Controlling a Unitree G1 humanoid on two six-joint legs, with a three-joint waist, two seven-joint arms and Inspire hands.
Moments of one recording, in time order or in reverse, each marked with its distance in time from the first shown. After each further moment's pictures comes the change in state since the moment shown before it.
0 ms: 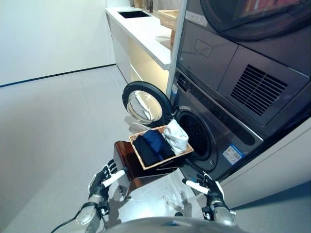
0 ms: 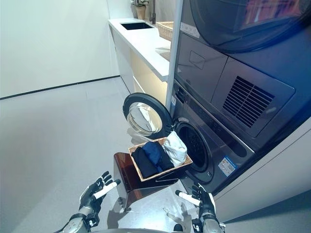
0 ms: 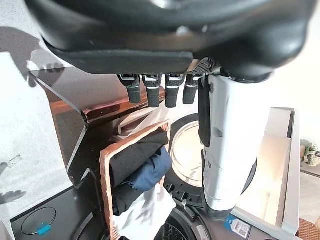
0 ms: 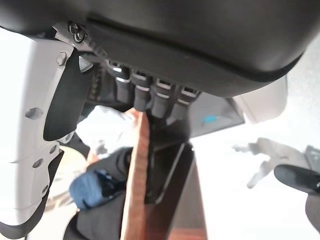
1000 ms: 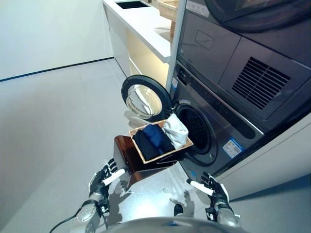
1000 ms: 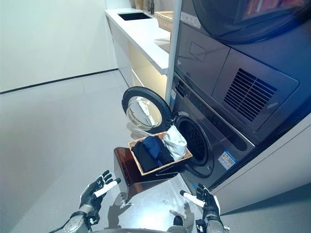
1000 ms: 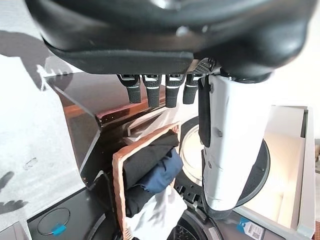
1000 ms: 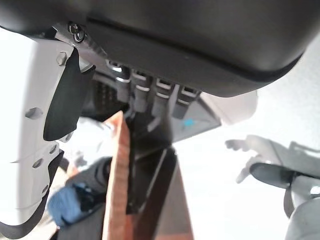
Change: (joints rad) left arm -0.036 0.000 0.001 0.031 0.002 0.004 -0.010; right arm -0.007 0.000 -0.057 0.039 0.038 0.002 0.020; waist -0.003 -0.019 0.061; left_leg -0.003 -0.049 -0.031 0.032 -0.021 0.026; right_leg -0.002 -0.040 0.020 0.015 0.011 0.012
